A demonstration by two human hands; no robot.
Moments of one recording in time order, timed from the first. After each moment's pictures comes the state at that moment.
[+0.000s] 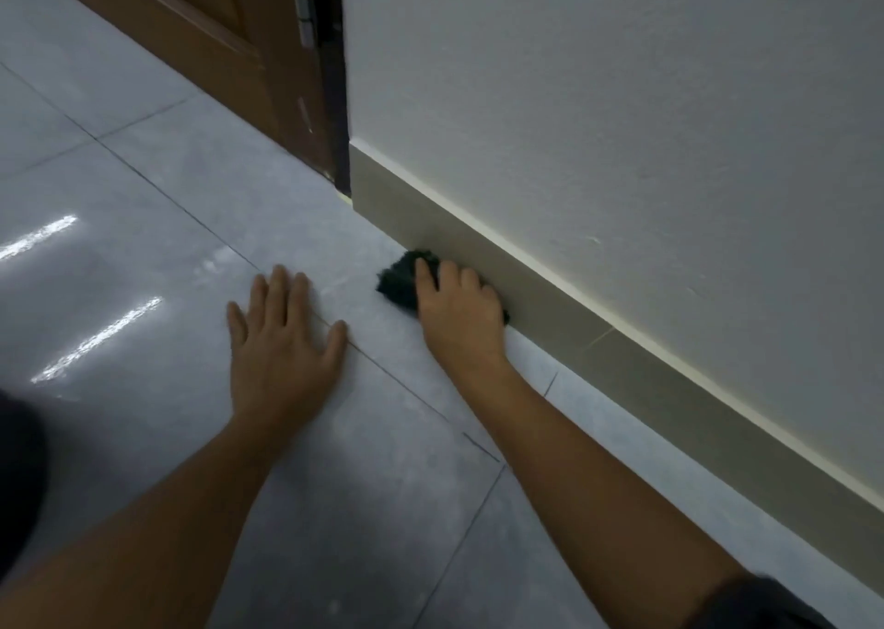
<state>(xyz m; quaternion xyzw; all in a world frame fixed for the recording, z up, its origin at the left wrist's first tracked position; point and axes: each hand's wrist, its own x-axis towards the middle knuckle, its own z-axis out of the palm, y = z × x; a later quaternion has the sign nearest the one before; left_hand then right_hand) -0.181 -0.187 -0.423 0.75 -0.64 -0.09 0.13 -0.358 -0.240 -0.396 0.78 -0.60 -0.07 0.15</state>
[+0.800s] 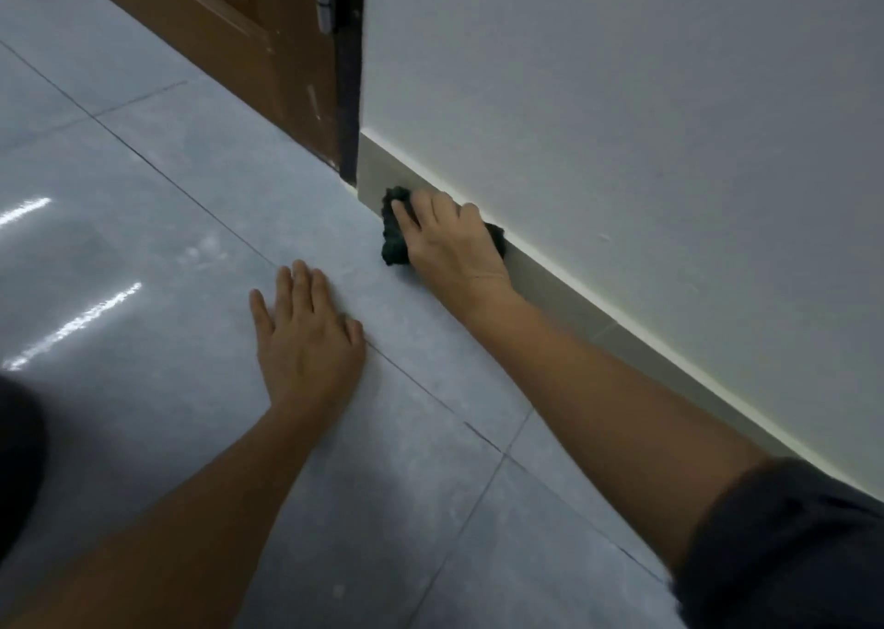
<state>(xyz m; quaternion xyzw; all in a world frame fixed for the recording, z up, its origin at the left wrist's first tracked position) -0.184 -0.194 -0.419 0.79 -0.60 -0.07 0.11 -0.317 -0.294 -0.358 0.82 -0.45 -0.11 0.33</state>
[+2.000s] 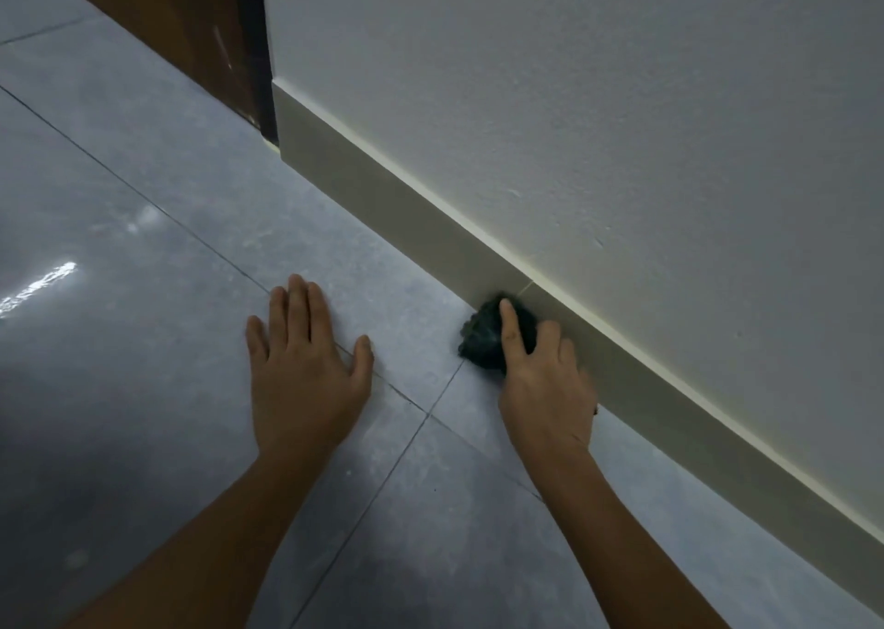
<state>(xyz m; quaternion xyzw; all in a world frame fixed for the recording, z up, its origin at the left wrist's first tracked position) -0.267 -0.134 -0.433 0.76 -0.63 -0.09 0.12 -0.468 -0.135 -0.384 0.71 -0.69 -0.01 0.16</state>
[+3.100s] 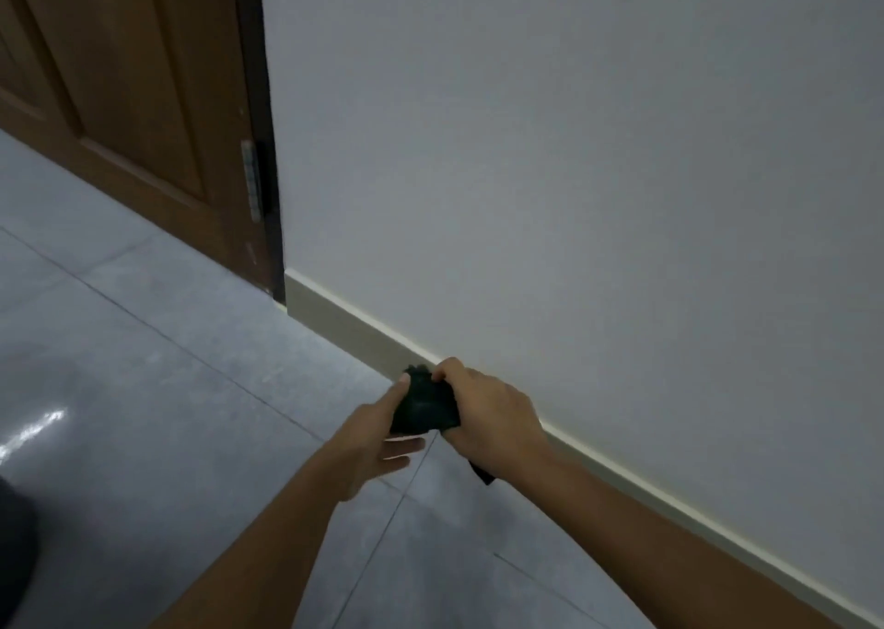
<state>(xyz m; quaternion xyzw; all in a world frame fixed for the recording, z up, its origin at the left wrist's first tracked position) -0.303 -0.144 -0.279 0.56 -0.29 -0.72 0.28 -0.448 -0.143 -0.234 0.79 -0.60 0.02 -0.10</state>
